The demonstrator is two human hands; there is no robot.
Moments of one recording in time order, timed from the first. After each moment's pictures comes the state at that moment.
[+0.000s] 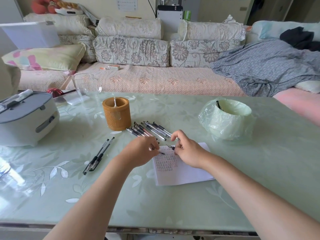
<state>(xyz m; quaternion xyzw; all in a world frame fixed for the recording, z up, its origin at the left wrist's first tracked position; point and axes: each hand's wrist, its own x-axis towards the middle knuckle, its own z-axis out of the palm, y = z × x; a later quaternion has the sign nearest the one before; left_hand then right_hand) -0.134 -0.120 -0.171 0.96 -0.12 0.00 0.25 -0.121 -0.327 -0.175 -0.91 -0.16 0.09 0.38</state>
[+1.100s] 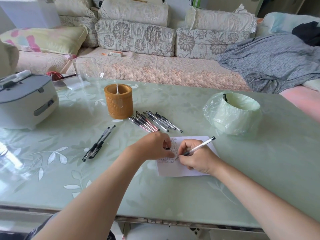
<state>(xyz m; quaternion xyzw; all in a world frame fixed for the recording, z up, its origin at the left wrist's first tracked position) -0.126 -0.147 -0.186 0.95 -0.17 -0.04 0.25 -0.144 -0.341 -0.199 -0.81 -0.16 0.12 0.55</state>
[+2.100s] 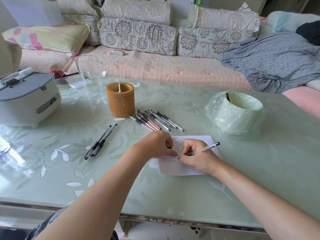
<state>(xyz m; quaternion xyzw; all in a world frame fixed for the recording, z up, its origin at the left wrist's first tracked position) -0.125 -0.152 -0.188 0.95 -0.14 -0.05 0.27 -0.143 -0.340 -0.207 -0.83 -0.20 0.06 0.52</state>
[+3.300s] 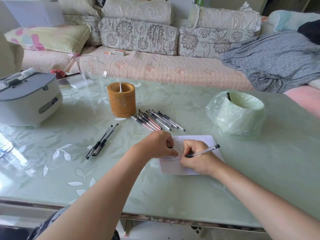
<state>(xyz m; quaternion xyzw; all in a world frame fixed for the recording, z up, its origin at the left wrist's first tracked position) -0.126 -0.151 -0.190 0.94 -0.14 -0.05 0.29 -0.148 -0.340 -0.205 -0.86 -0.20 0.06 0.47</state>
